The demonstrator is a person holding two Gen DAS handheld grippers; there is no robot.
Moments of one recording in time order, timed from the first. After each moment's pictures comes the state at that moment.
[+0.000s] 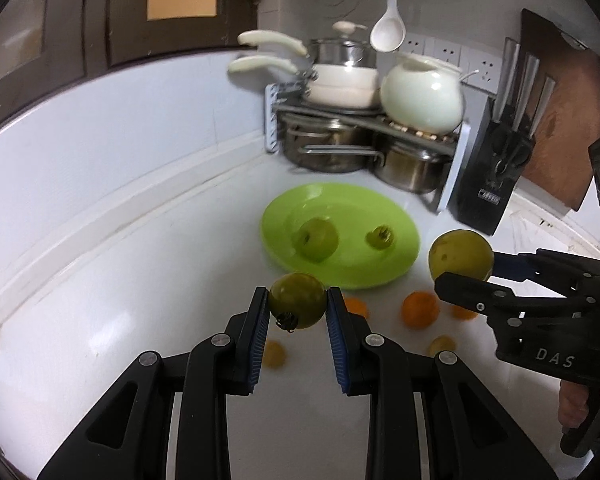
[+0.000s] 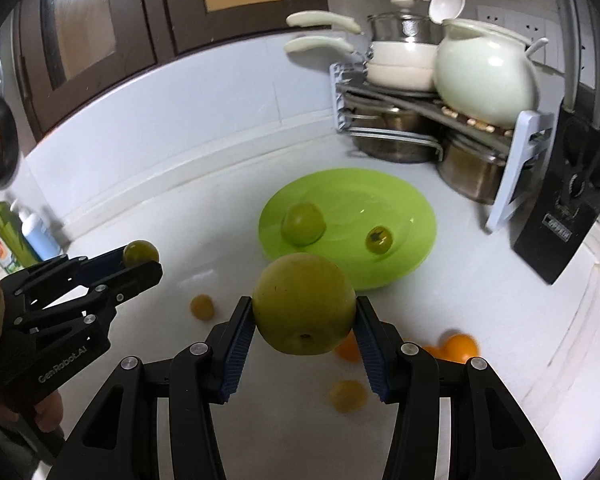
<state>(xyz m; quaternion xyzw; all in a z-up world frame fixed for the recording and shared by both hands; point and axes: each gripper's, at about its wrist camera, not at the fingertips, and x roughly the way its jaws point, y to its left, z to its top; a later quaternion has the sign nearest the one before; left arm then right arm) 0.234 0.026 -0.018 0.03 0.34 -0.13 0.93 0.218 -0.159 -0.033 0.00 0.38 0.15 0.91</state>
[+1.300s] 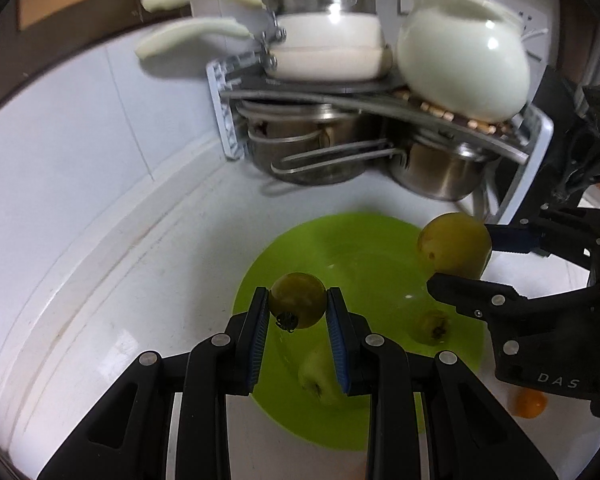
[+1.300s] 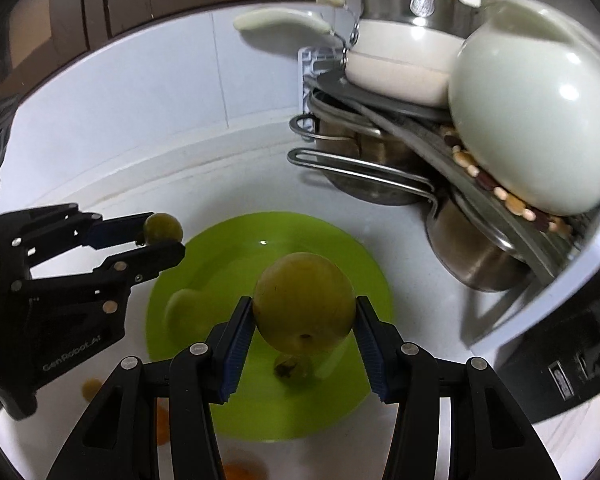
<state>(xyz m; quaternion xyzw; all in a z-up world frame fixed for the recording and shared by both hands) 0.421 -0.045 -0.051 0.11 0.41 -0.17 0.89 0.393 -0.179 -0.056 -0.07 0.43 0.15 0.89</state>
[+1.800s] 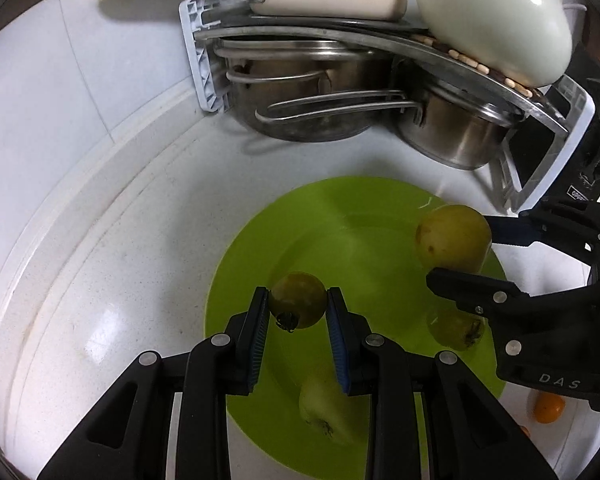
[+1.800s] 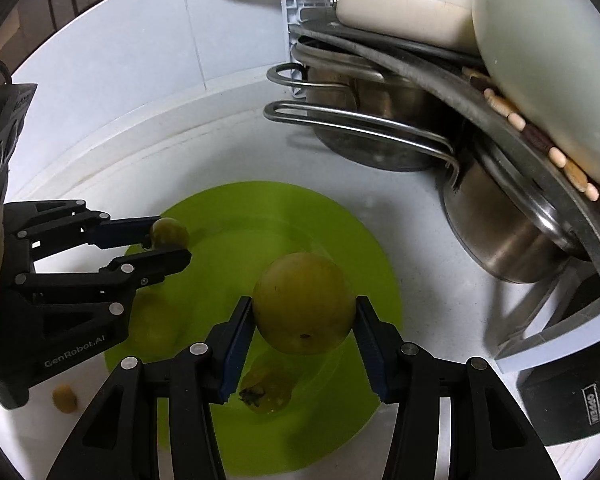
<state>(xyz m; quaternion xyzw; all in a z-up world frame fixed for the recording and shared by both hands) 0.459 -0.053 -0.093 0.11 0.47 -0.19 0.86 0.427 -0.183 -0.093 -0.06 0.48 0.15 0.86</state>
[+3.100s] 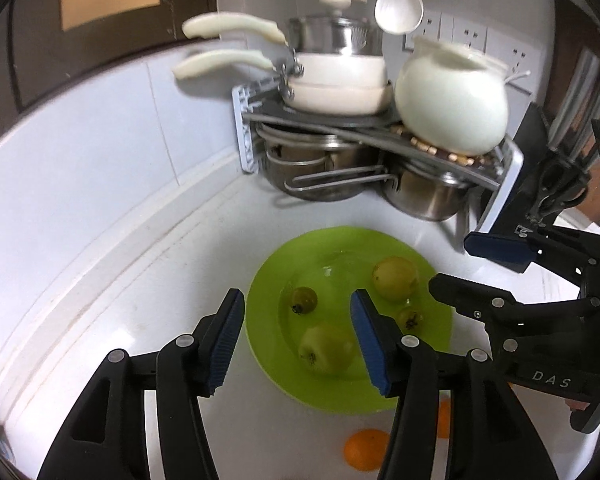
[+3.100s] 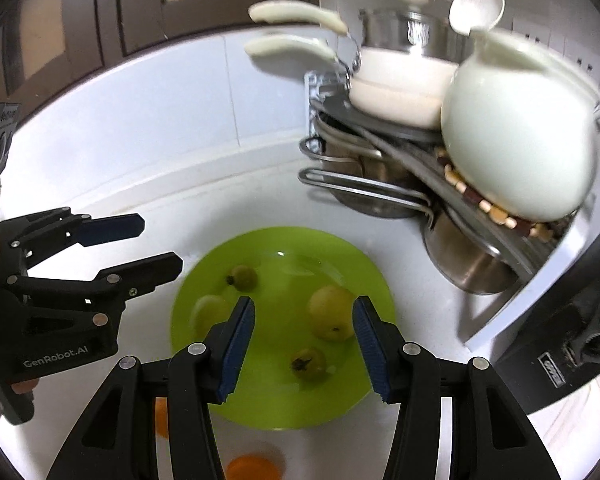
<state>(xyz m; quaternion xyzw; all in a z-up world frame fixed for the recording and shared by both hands) 0.376 -0.017 -0.003 0.07 0.38 -0.16 0.91 0.353 -0.181 -0.018 -0.05 0.38 0.16 0.91</state>
